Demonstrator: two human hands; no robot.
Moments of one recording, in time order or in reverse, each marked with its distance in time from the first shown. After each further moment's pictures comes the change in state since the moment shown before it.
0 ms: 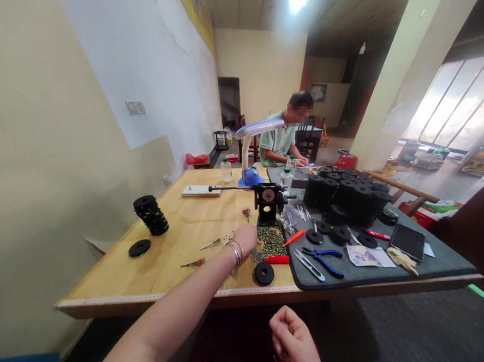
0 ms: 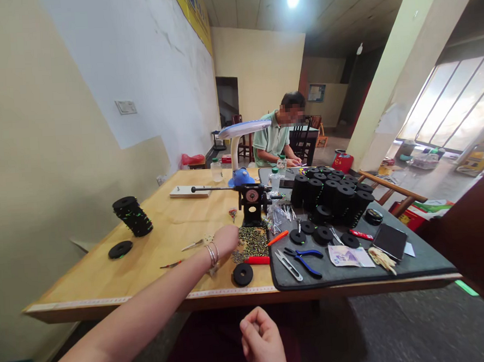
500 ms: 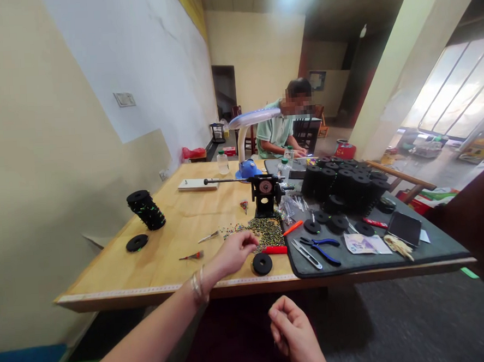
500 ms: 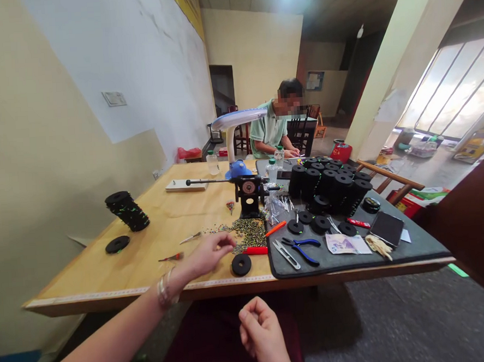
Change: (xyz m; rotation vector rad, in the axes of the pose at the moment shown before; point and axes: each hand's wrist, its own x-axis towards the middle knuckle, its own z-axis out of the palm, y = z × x) left_hand -0.082 -0.021 -0.004 -0.569 0.074 0.229; right_hand -0.009 -0.002 0.002 0.011 0.013 0.031
